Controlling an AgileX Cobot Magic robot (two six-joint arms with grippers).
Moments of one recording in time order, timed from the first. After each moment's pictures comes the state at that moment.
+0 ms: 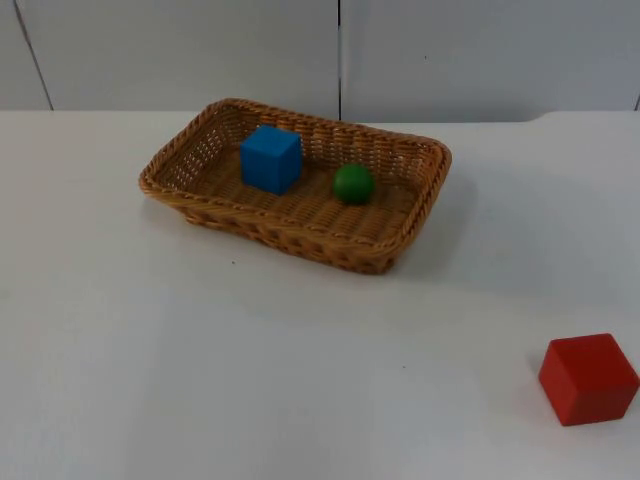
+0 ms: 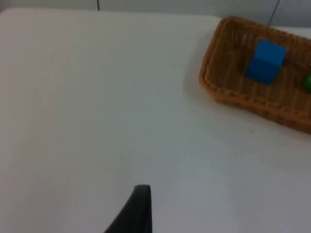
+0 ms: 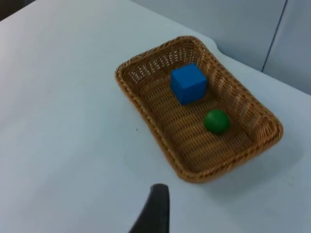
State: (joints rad) right arm 0.57 1.06 -1.01 0.14 0.60 -0.18; left arm 0.08 0.52 -0.69 -0.20 0.85 0.10
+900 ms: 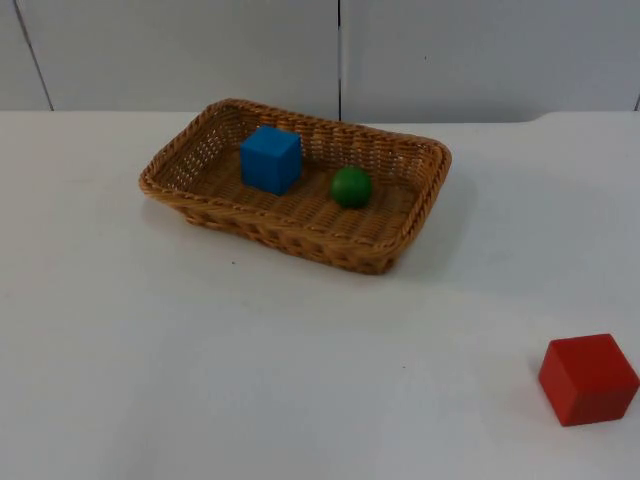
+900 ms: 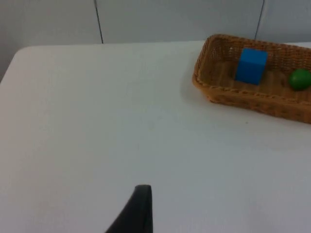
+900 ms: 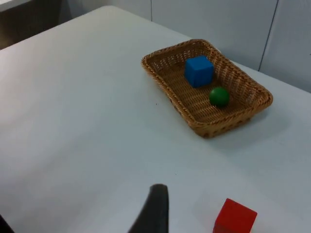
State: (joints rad) right arm 0.57 0.24 -0.70 0.14 0.95 -0.17; left arm 0.08 0.00 -0.52 -0.16 1.04 0.11
